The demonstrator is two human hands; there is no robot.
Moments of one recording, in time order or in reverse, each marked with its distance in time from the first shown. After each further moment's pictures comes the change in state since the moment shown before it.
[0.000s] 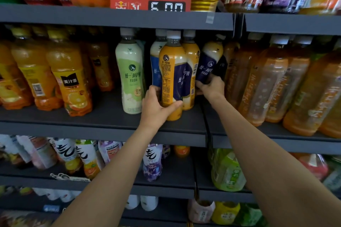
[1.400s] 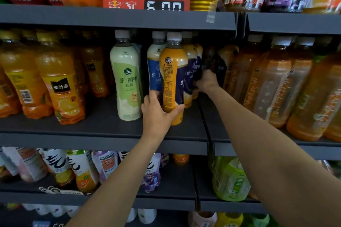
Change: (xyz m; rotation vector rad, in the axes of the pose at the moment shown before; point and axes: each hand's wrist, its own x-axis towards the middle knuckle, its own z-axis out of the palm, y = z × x) left_hand -0.004 0.013 0.013 0.115 0.127 0.063; right_hand 0.037 -0.021 0.009 -0.294 -0.152 0.011
